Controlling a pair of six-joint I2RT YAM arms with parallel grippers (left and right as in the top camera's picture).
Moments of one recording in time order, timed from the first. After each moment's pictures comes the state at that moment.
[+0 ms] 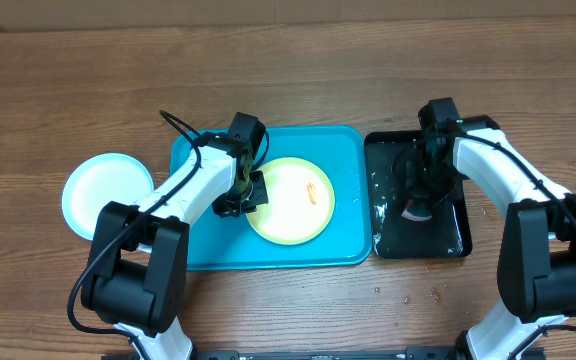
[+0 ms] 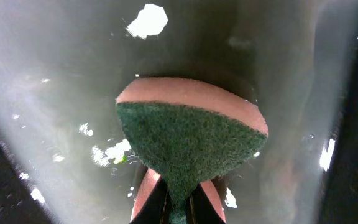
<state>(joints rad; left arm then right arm) -0.33 1.86 1.18 -0.87 0.01 -0.55 0.13 1.86 1.22 -0.96 -0.05 0.25</state>
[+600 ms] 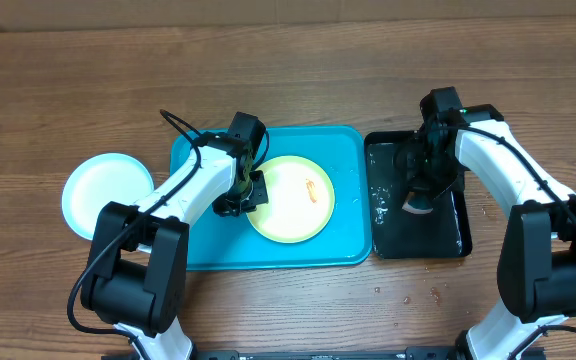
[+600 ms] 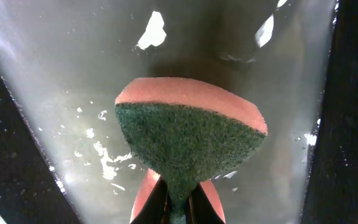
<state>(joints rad) -0.33 1.86 1.18 -0.87 0.01 -0.54 0.13 1.86 1.29 -1.03 -0.05 0.25</state>
